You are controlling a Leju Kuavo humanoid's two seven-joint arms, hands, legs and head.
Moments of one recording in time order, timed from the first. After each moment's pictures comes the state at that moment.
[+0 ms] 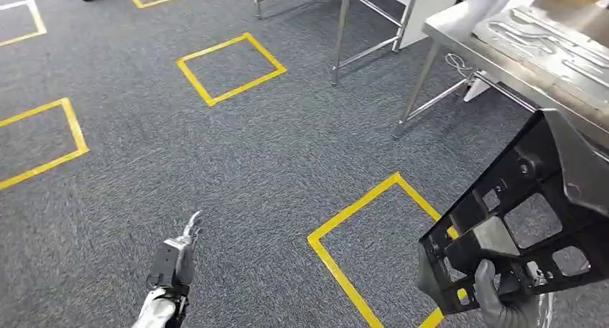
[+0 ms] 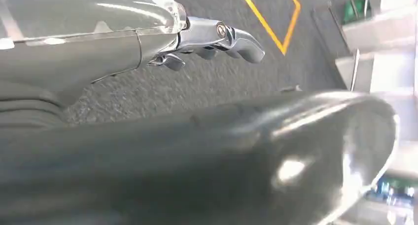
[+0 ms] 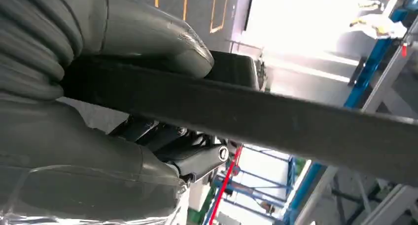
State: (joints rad) left arm -0.08 0.00 -0.02 -0.75 -0.11 0.03 -0.70; right arm 0.19 0.02 -0.09 -1.84 0.03 0.03 -0.68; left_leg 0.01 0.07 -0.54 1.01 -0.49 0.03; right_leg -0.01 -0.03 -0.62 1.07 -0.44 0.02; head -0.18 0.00
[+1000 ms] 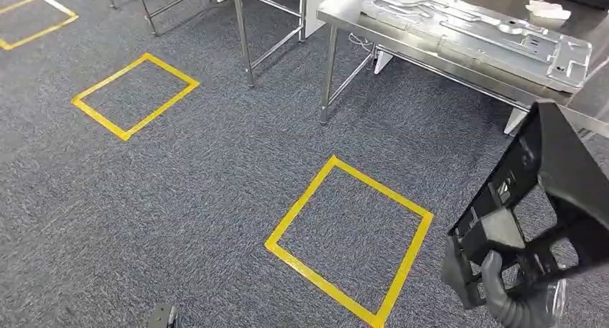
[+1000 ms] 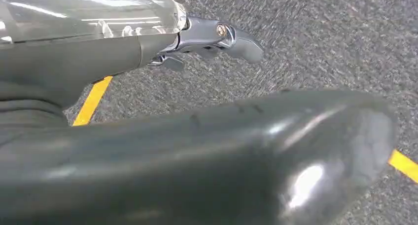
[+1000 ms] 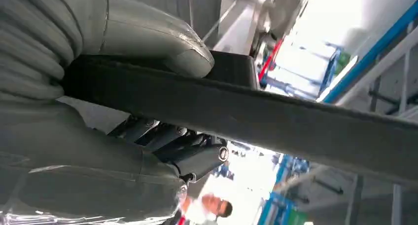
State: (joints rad) left arm -0.03 -0.03 0.13 -0.22 0.08 0.12 -0.44; right arm 0.14 -0.04 -0.05 -1.86 0.14 -0.20 -0.62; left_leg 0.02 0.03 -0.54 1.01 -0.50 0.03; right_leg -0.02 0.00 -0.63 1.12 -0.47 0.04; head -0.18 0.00
